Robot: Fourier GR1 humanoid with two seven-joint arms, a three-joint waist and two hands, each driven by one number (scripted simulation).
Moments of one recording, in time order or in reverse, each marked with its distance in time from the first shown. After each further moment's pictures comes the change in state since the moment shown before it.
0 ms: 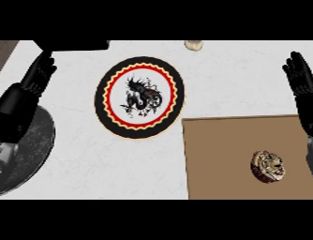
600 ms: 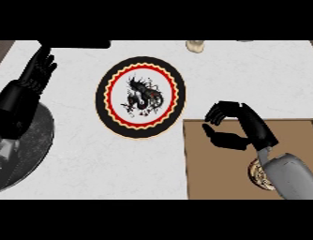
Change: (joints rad) left arm -0.011 -0.040 0.041 0.019 0.042 -0.018 -0.010; right arm -0.031 0.075 0.340 -0.039 0.174 0.041 0.360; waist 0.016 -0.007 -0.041
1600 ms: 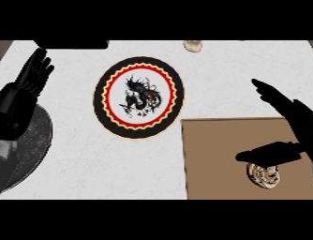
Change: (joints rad) left arm 0.029 -0.048 0.070 0.026 -0.010 -0.063 -0.028; right arm 0.086 -0.204 -0.130 -0.411 0.014 0.023 0.465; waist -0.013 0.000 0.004
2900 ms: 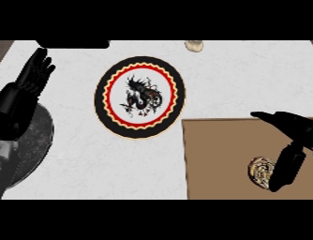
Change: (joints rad) left arm 0.004 -0.045 0.041 -0.019 -0.043 -0.042 0.023; right arm -0.171 -0.219 0.224 0.173 -0.205 0.461 0.387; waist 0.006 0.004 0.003
